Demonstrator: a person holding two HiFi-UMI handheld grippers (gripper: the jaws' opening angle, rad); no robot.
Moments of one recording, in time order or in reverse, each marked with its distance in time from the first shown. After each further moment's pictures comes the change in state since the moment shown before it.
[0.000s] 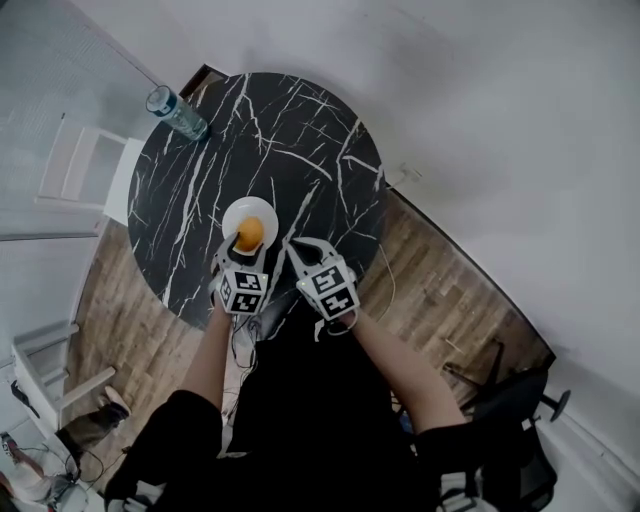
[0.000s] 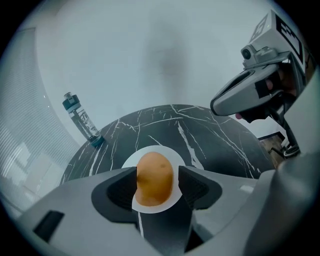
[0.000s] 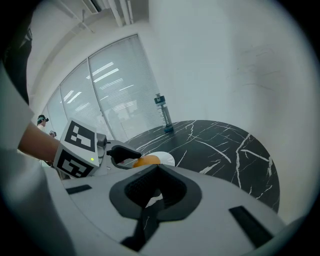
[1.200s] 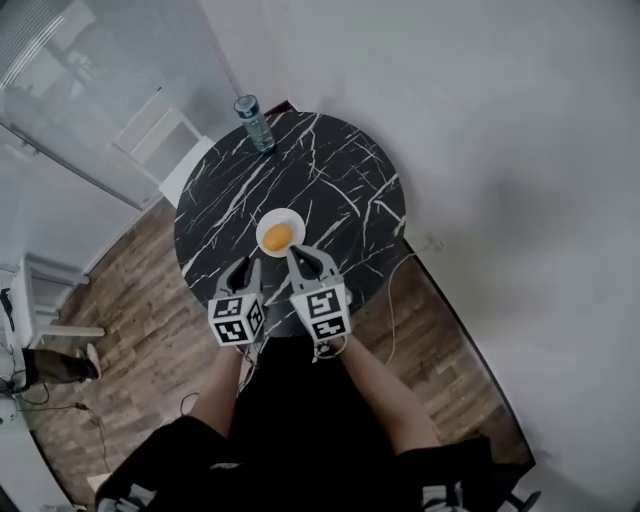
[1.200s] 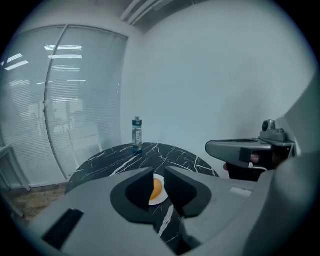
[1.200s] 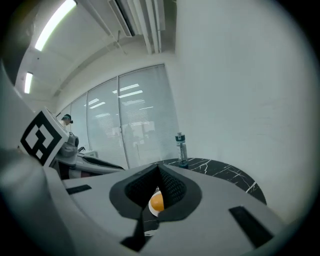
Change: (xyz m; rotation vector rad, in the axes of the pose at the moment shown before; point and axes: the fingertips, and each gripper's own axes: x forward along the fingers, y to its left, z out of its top) left arm -0.183 -0.008 0.056 -0.654 -0.326 0.327; right arm -0.087 0.067 0.094 -0.222 -0.300 0.110
